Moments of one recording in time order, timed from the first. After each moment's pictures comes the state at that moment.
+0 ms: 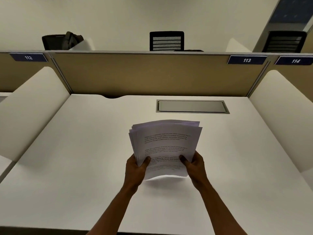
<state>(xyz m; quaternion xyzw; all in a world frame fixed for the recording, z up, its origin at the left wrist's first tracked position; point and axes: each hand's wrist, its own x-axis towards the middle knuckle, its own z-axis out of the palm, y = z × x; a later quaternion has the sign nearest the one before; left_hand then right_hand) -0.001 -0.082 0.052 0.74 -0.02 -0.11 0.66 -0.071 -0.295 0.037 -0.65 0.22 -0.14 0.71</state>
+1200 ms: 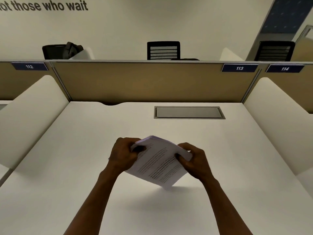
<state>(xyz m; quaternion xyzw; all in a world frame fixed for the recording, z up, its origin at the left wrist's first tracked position) 0.039 -0.058 0.165 0.87 -0.27 0.00 0.42 -0.071 -0.306 0.110 -0.85 0.07 -0.20 0.48</state>
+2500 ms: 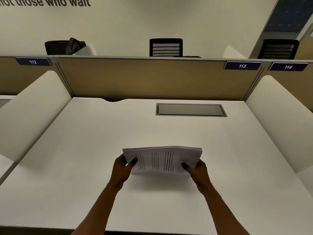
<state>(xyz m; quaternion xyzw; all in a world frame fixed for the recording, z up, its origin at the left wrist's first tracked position) 0.026 -0.030 0.043 0.76 -0.03 -0.13 0.64 -0.093 -0.310 0.022 -0.67 0.27 -0.12 0.68</state>
